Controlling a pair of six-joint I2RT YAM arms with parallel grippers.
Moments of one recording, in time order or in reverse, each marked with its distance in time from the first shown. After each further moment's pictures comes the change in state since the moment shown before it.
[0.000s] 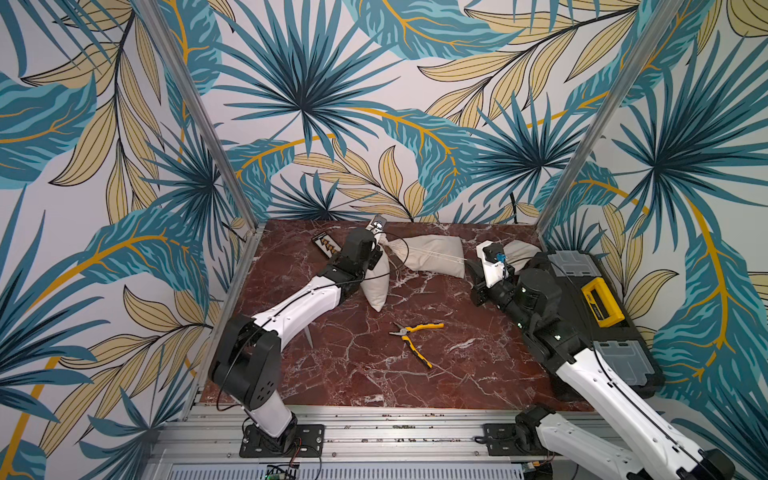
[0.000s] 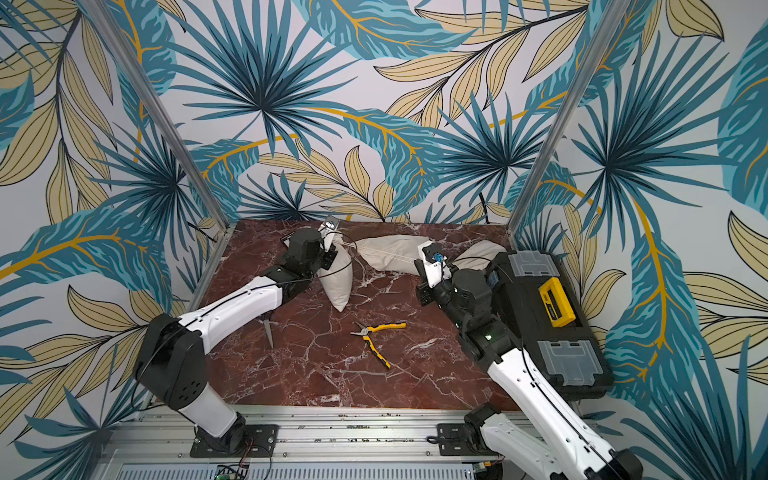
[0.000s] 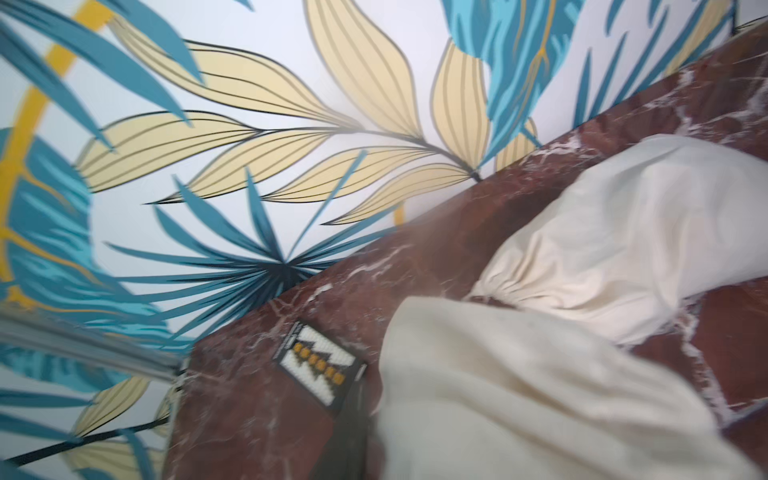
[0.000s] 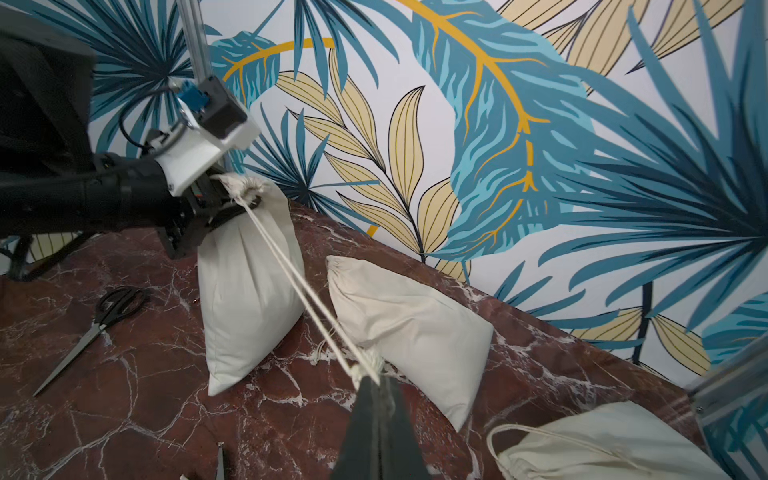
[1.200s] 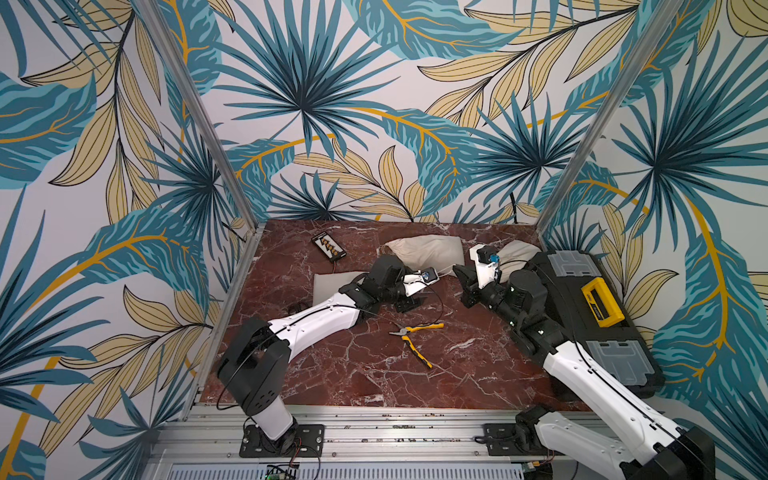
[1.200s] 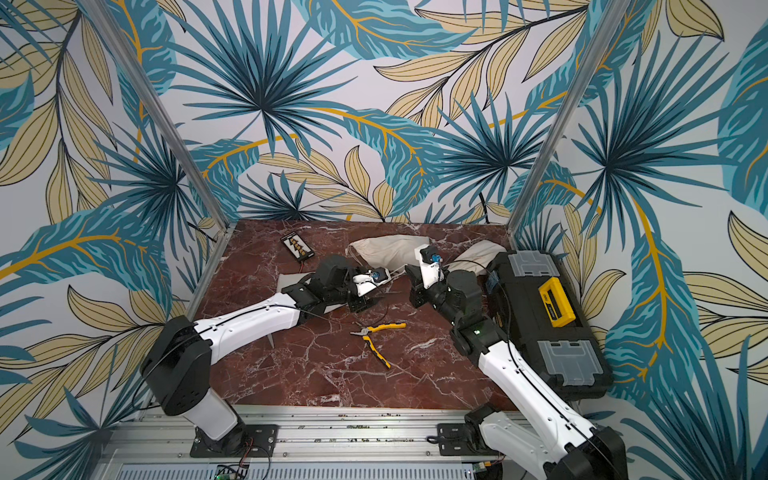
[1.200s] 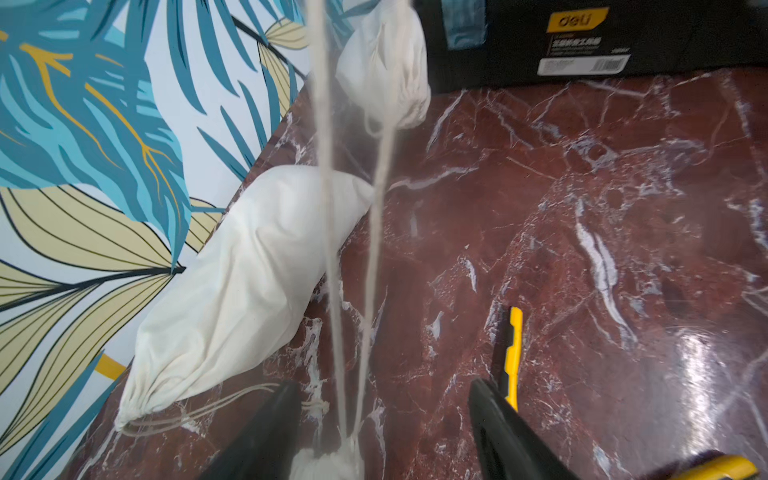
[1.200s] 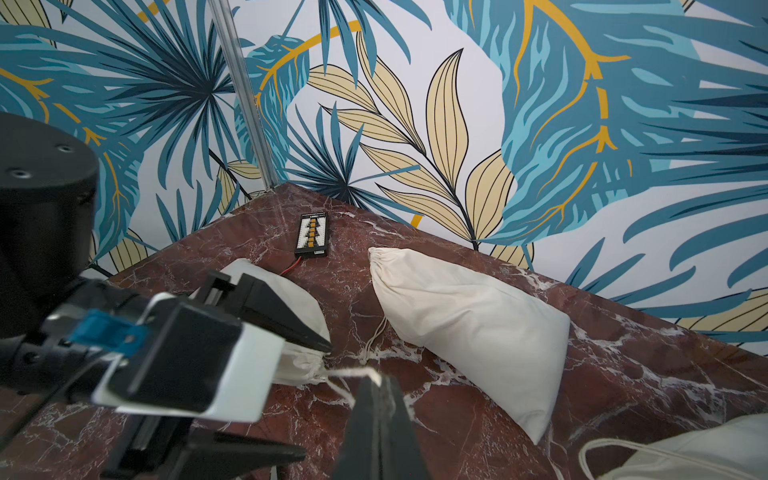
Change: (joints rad) left arm -0.239 0.089 -0.041 -0.079 0.585 0.238; right arm -0.032 0.033 -0.105 0.124 -0.137 0.132
